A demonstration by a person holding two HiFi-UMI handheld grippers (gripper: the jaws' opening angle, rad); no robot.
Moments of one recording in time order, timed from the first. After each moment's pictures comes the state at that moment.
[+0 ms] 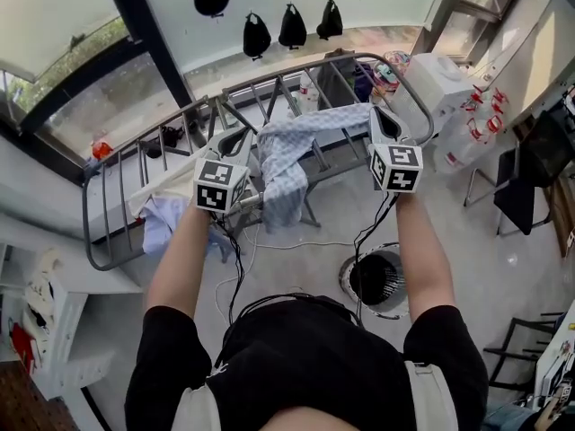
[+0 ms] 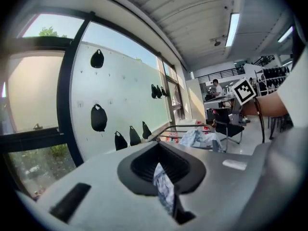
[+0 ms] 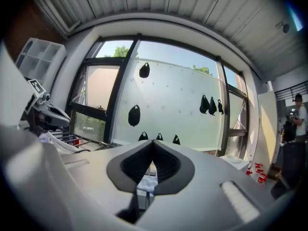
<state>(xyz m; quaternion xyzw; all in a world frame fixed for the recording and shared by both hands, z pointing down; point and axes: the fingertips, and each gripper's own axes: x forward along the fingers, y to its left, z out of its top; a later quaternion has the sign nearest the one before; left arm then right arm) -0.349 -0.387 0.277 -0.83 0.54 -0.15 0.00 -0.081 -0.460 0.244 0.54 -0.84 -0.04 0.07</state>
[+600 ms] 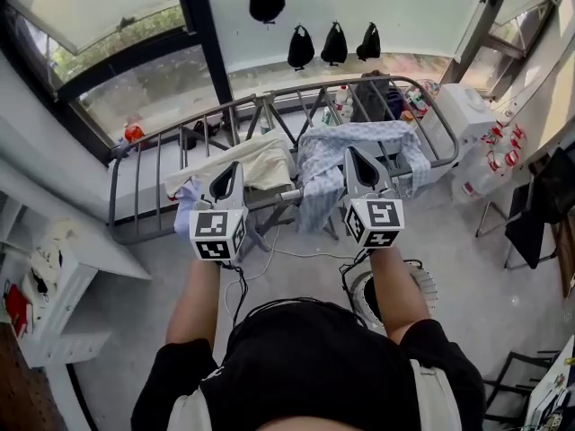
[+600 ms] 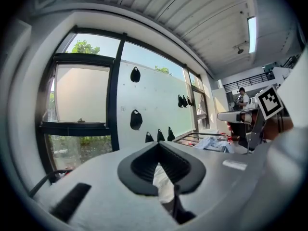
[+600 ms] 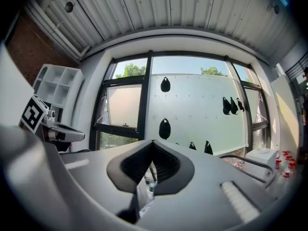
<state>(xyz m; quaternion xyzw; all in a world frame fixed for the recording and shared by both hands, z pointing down) -0.455 -0.231 0.245 -0.74 0.67 -0.06 -0.01 -0.238 -0.305 0.217 0.45 -0.89 -0.02 -0.01</state>
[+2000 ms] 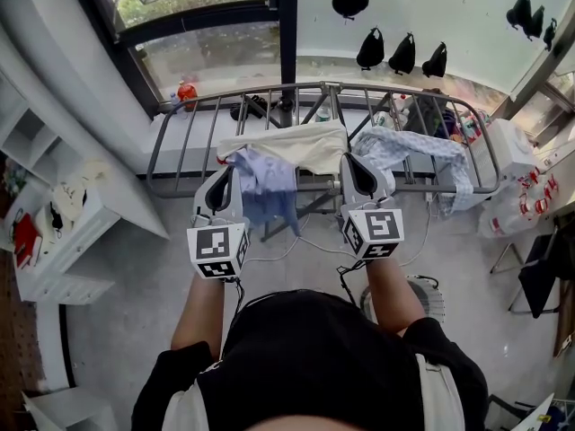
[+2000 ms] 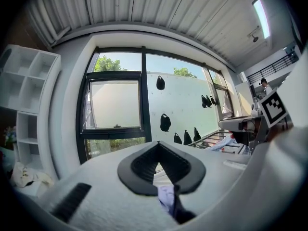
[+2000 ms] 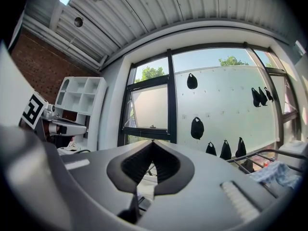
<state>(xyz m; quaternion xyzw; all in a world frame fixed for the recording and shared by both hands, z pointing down) -0.560 -0.093 0.221 -0.62 0.78 -0.05 0.01 -0.383 -0.220 0.217 0.31 -0.95 -0.02 -0.02</state>
